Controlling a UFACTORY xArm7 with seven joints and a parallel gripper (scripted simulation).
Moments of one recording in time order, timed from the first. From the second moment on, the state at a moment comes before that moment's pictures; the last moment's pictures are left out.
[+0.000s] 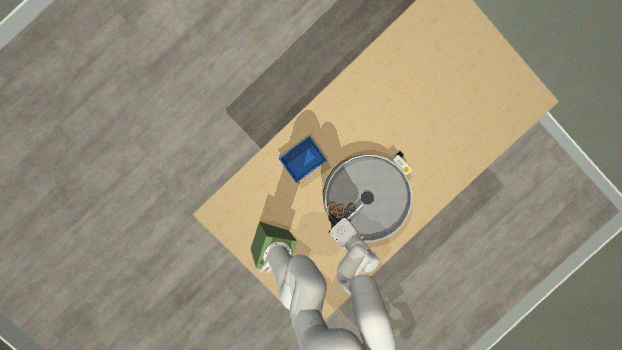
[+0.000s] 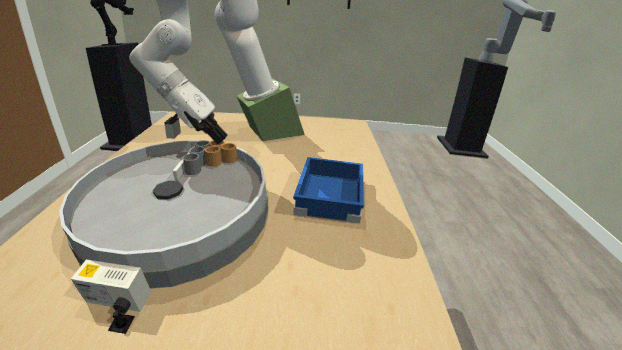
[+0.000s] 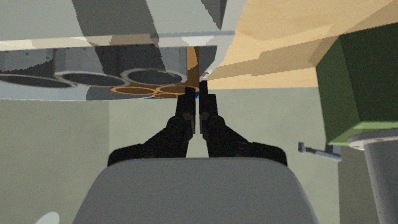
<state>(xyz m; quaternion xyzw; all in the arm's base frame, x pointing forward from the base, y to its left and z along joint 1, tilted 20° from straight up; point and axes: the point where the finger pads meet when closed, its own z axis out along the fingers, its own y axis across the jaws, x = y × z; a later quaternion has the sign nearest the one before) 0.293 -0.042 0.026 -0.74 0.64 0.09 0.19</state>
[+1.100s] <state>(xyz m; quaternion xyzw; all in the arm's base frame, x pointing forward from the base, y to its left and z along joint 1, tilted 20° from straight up) 0.288 -0.033 0.055 -0.74 0.64 0.09 0.19</state>
